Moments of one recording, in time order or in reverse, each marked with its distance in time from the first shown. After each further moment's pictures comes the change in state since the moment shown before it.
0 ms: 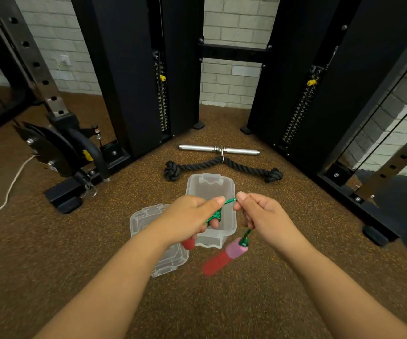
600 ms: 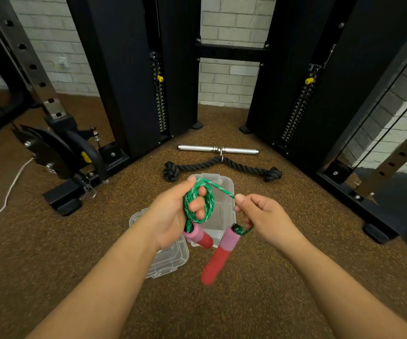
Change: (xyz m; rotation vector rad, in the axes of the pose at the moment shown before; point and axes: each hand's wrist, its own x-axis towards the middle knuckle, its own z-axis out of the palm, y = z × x) left_hand -0.002 0.008 -0.006 -0.872 -0.021 0.006; right_hand 0.008 0.012 -0.005 -0.078 0.008 0.008
